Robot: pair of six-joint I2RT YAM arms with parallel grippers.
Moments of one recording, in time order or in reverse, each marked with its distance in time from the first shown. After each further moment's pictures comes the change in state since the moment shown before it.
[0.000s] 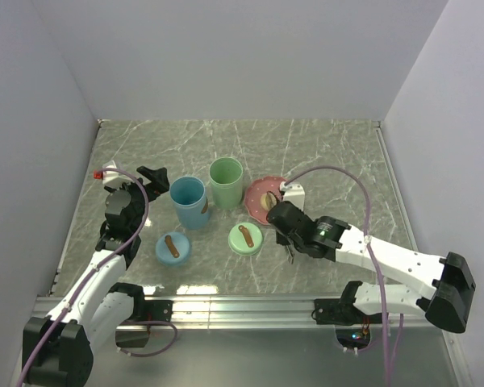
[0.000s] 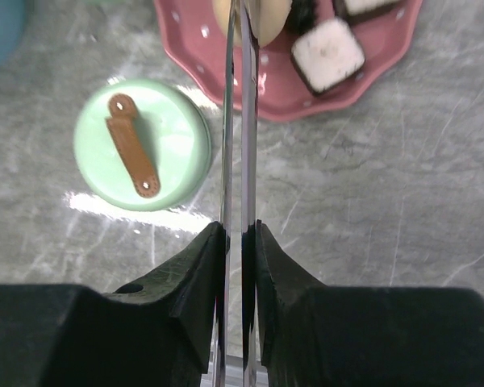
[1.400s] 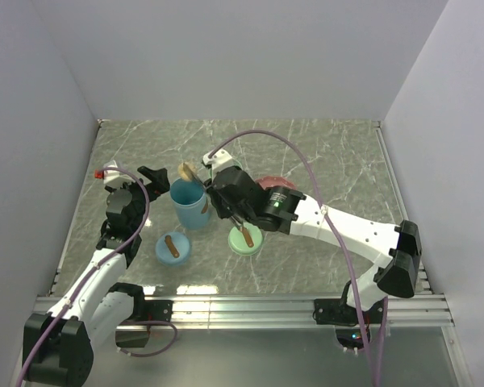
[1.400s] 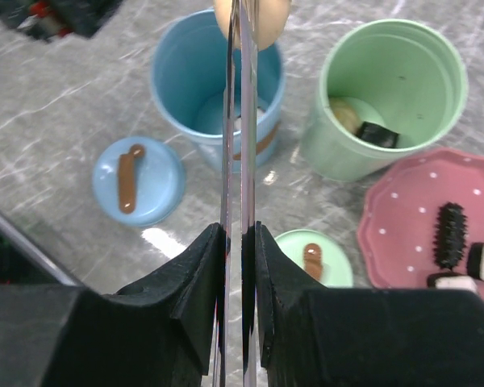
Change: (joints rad) left arm 0.002 0.021 0.000 0.000 -0.004 0.000; right arm 0.120 0.409 0.634 0.119 -0.137 -0.399
